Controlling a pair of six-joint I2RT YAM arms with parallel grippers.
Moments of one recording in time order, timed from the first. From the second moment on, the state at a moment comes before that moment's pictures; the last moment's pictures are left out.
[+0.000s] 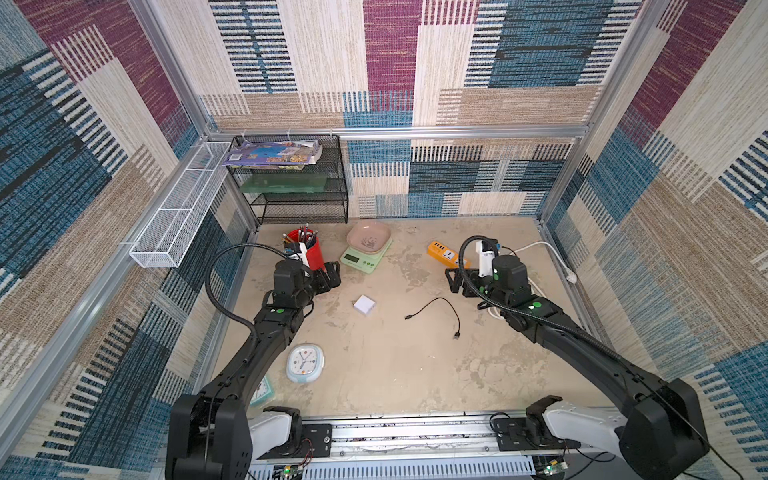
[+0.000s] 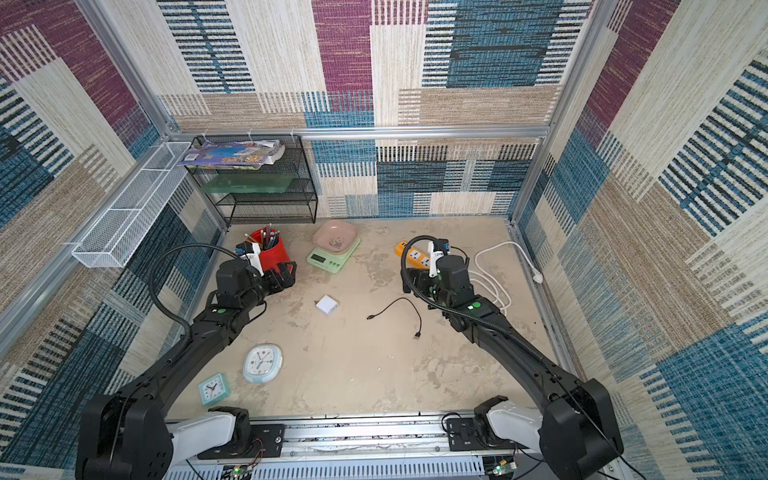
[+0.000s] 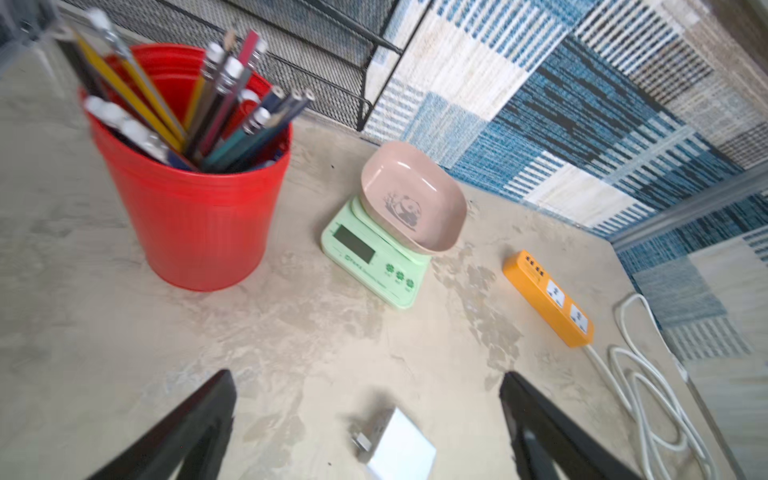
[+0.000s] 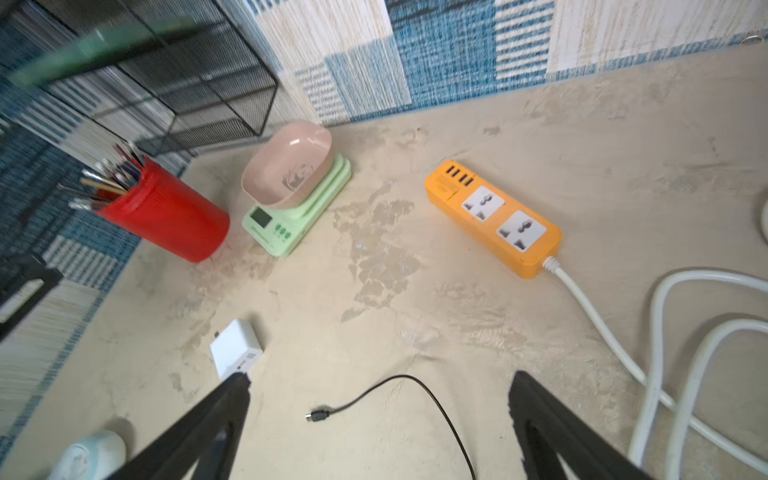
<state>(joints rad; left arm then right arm) -0.14 1.23 0.76 0.02 0.13 -0.44 0.44 1.21 0.83 -0.16 0.02 0.39</state>
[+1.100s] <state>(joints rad) -0.27 1.32 0.82 0.02 0.29 -0.39 0.51 1.52 0.77 -0.28 0.19 0.45</state>
